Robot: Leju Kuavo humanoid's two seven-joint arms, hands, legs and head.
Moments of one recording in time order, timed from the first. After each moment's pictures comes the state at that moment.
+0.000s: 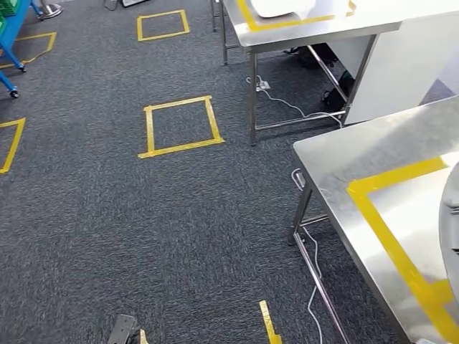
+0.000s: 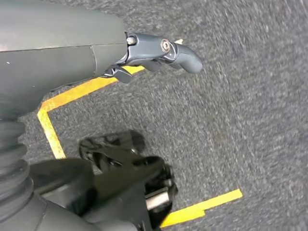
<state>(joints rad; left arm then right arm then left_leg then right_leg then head) -0.09 -0.14 0.53 -0.23 -0.65 0.05 -0.42 0.57 0.34 -0.54 -2.19 0.92 -0.44 -0.44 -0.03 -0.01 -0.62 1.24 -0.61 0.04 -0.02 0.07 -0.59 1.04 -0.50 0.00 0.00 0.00</state>
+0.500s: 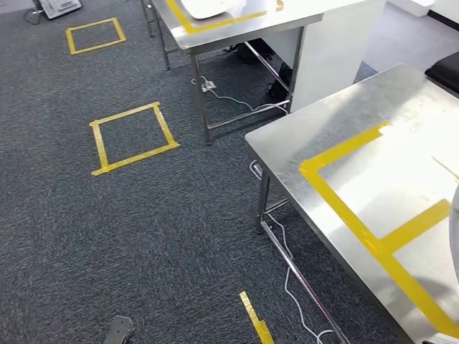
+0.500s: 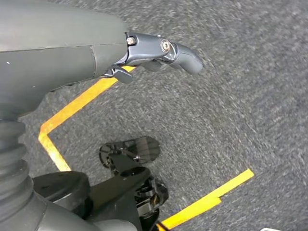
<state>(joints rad) -0.09 -0.14 0.54 -0.23 -0.66 0.05 -0.43 0.53 0.34 -0.63 -2.16 0.90 -0.36 -0.44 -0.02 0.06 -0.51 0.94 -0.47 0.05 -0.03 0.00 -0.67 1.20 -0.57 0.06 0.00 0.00</state>
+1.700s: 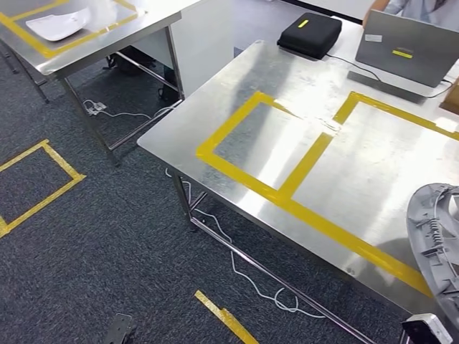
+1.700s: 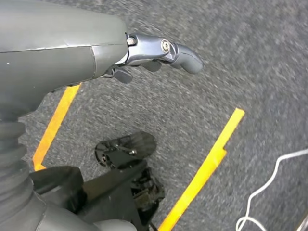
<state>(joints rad) -0.09 -0.14 0.56 -0.23 -0.70 0.03 -0.42 0.44 0.29 -0.66 -2.10 1.10 -0.08 -0.38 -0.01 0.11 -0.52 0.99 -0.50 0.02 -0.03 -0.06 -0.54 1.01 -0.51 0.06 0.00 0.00</state>
